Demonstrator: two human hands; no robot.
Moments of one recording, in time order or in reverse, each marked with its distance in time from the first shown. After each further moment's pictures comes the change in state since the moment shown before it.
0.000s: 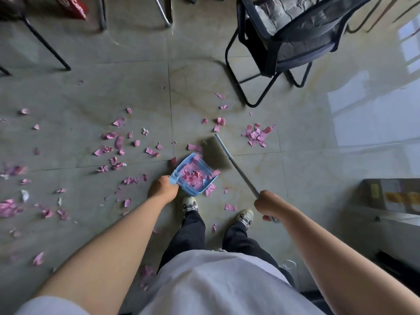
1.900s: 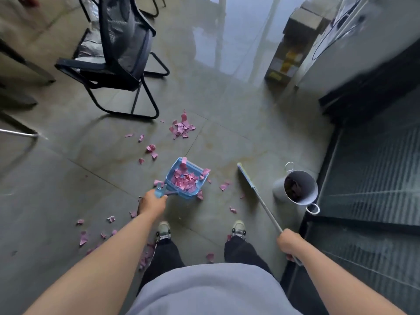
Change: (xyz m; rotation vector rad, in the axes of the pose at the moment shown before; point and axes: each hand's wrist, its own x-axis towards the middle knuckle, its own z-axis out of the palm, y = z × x) left_hand -0.012 0.018 0.003 0.476 -0.090 0.610; right_hand -0.116 0.076 0.317 0.780 -0.099 0.564
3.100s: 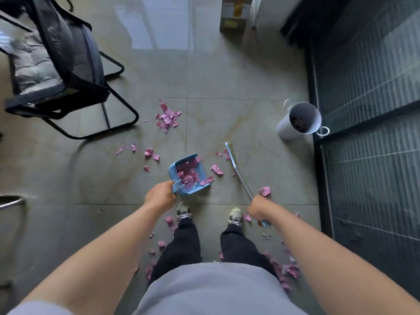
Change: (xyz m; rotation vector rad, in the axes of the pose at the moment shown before) left_hand 0.136 -0.060 -0.111 0.837 -0.292 0.634; right_hand -0.136 -0.247 0.103 0.534 -0.158 -0.050
